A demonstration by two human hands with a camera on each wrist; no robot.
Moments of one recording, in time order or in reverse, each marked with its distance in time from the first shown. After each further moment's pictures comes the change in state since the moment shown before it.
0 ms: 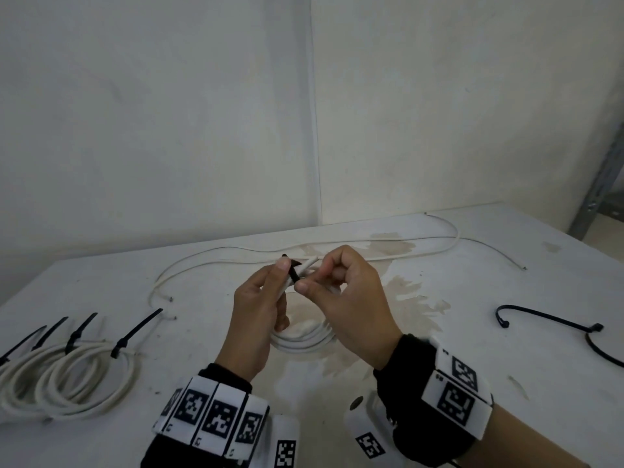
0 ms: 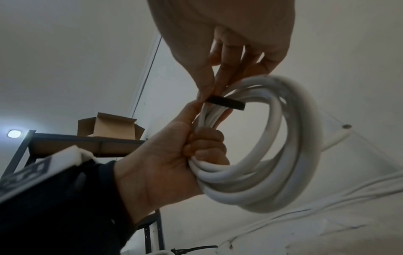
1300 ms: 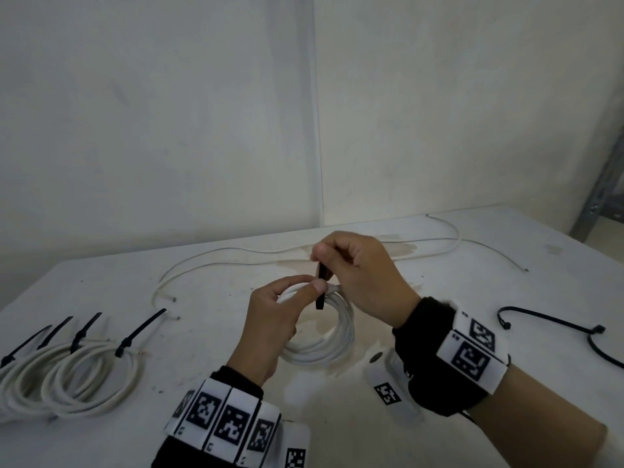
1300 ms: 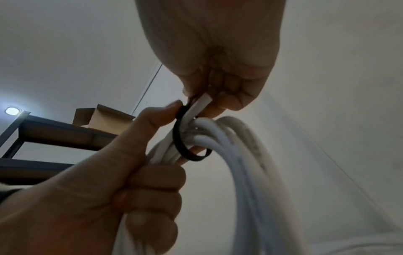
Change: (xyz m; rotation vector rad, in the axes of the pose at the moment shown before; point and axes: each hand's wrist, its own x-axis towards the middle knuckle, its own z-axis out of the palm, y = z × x) left_hand -0.015 0.012 0.013 0.128 -0.001 -0.030; right_hand 0.030 -0.016 -0.018 -0.290 -0.150 -0.044
